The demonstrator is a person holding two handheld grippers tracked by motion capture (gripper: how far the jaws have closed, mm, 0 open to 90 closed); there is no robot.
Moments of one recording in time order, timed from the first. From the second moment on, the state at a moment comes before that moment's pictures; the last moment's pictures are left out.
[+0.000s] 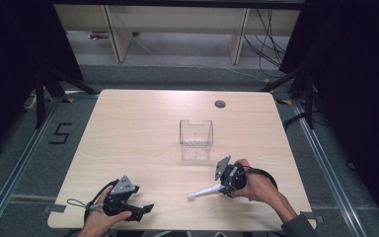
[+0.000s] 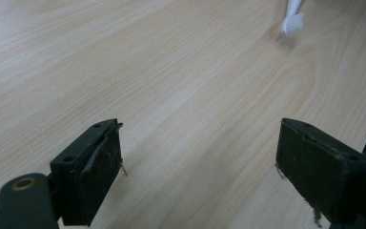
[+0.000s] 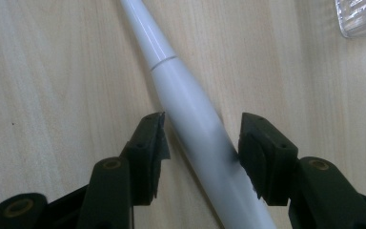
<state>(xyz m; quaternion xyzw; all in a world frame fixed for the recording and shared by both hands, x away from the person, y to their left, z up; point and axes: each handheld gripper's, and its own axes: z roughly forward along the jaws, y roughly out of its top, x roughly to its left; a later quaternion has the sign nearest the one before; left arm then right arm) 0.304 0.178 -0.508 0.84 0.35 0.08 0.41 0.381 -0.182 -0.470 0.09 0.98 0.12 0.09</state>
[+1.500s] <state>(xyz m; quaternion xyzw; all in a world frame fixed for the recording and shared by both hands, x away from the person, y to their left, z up) 0.304 0.178 -0.509 0.84 0.35 0.08 0.41 0.386 -0.171 -0.474 0.11 0.99 0.04 0.05</state>
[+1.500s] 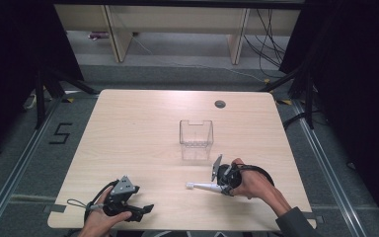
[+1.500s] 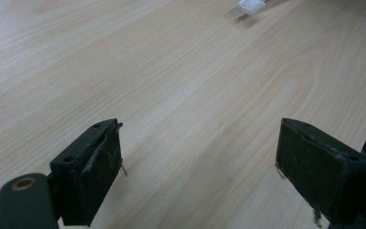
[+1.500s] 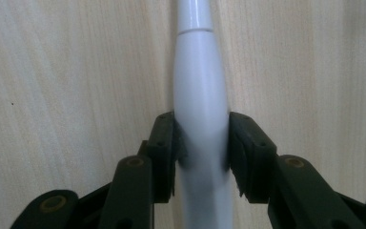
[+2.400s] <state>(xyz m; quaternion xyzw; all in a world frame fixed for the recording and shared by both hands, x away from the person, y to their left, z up) 0.304 0.178 -0.509 0.84 0.35 0.08 0.41 0.386 -0.164 -0.473 0.12 0.99 0.01 0.04</state>
